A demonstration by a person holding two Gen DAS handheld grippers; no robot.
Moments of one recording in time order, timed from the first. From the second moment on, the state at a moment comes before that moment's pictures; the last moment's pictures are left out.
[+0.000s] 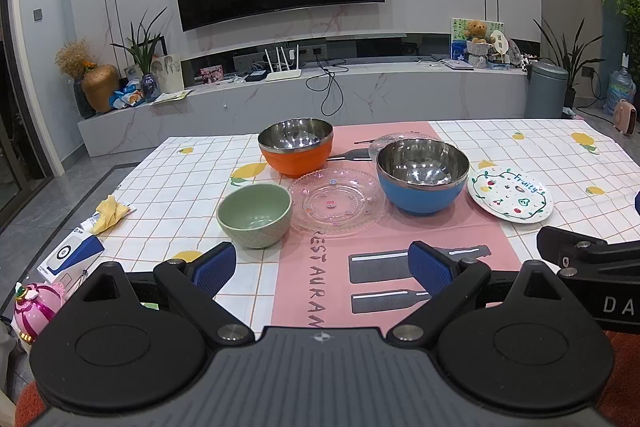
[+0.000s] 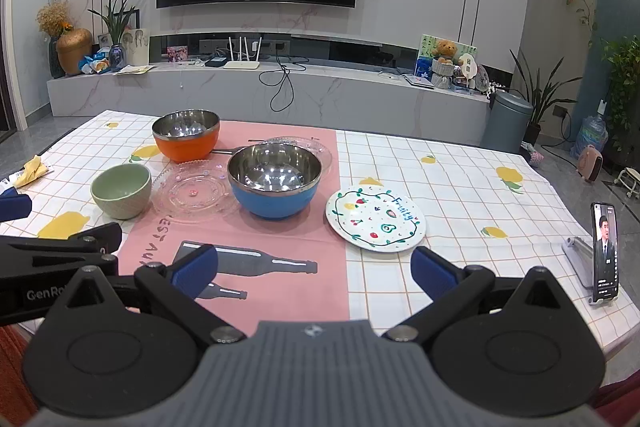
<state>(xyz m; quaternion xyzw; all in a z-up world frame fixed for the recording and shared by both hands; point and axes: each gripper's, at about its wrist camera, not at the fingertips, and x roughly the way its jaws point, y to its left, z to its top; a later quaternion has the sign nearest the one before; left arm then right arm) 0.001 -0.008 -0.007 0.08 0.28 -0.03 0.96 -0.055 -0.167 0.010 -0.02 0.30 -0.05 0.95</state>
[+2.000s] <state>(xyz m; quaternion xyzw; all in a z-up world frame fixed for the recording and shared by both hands) 0.230 -0.029 -0.070 -0.13 0.44 -0.13 0.88 0.193 -0.235 -0.077 0.20 0.47 0.00 0.86</state>
